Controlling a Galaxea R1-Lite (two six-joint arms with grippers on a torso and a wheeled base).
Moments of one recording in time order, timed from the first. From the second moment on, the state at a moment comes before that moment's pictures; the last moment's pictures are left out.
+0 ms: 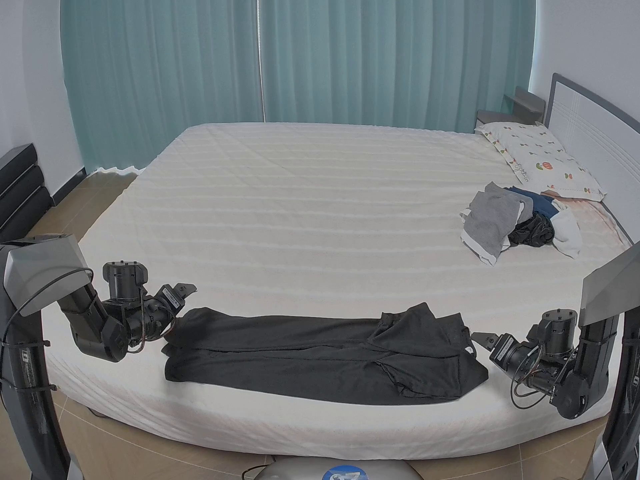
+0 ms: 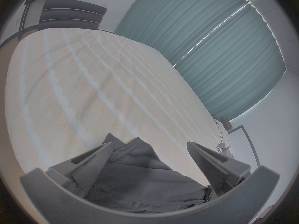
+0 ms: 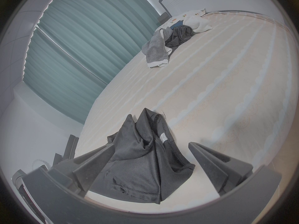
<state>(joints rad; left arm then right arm) 0.01 2.28 -0.77 -0.97 -0.12 -0.79 0.15 2.26 -0.17 -1.55 0.05 0.78</state>
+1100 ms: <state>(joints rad) -0.04 2.30 -0.75 -0.98 -0.11 -0.79 0.14 2.24 -0.18 -1.55 0.04 0.78</state>
